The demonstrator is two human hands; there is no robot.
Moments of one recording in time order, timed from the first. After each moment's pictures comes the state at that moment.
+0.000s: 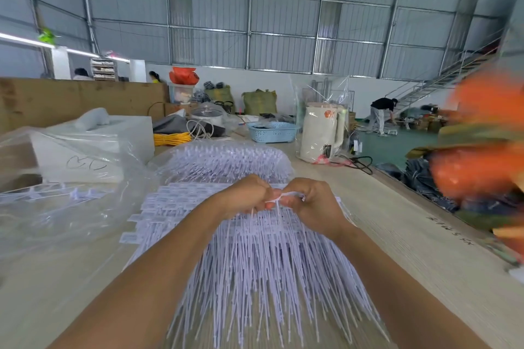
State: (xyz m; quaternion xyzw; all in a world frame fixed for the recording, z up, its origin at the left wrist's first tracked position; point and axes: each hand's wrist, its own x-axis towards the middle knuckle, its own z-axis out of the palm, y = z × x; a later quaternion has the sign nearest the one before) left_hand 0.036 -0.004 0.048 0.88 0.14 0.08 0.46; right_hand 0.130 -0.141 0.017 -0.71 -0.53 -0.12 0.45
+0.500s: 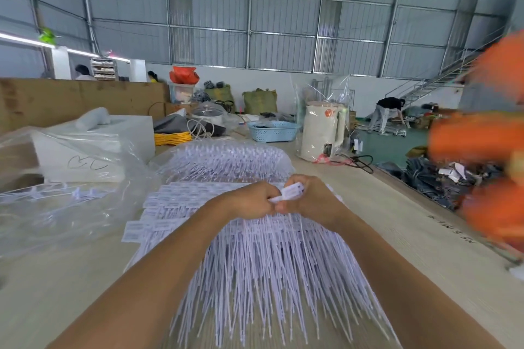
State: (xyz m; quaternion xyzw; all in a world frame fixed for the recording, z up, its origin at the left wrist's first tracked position) left_hand 0.035 -0.010 0.047 0.96 0.07 0.02 0.27; right_hand 0.122 -0.139 0.033 -0.71 -0.46 0.11 0.52
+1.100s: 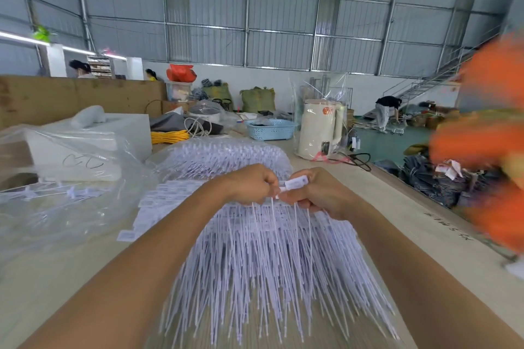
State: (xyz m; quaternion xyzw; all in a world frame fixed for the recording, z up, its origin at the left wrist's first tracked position) left_hand 0.036 -0.007 0.069 0.95 0.09 0.04 0.30; right_hand 0.128 -0.151 0.053 -0.74 -0.39 0.20 0.51
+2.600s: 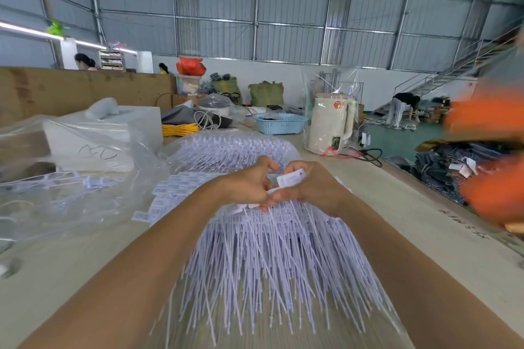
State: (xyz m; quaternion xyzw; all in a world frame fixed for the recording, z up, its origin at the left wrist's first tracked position) left_hand 0.020 0.007 0.052 0.91 0.07 0.03 0.42; right_hand 0.119 -0.126 0.040 -0.70 -0.45 0.16 0.53
